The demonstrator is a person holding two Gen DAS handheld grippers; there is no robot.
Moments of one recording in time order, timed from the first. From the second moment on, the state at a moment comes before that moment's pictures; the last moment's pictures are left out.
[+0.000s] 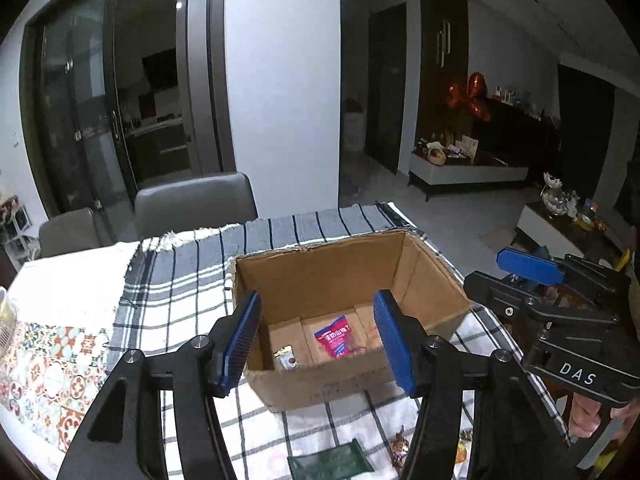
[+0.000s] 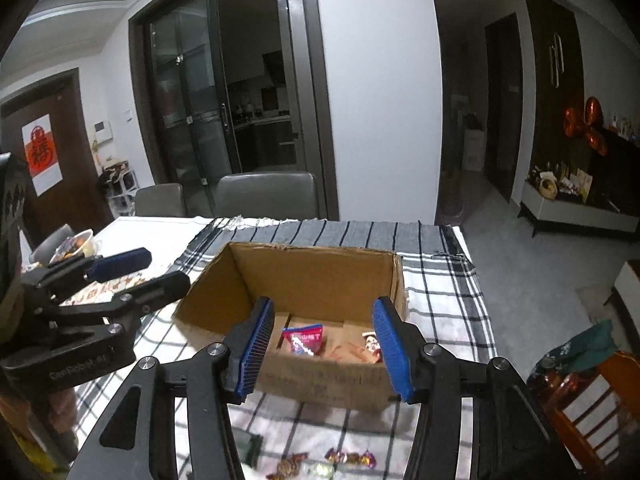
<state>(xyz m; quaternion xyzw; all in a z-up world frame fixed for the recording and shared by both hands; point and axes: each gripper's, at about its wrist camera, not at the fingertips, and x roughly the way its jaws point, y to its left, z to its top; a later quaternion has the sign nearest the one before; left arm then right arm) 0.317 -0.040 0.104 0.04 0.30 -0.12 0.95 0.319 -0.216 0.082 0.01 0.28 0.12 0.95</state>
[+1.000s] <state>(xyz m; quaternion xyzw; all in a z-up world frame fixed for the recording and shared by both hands) 0.220 -0.079 0.004 0.08 0.35 -0.23 0.90 0.212 -0.232 -0.018 0.01 0.36 0.14 0.92</state>
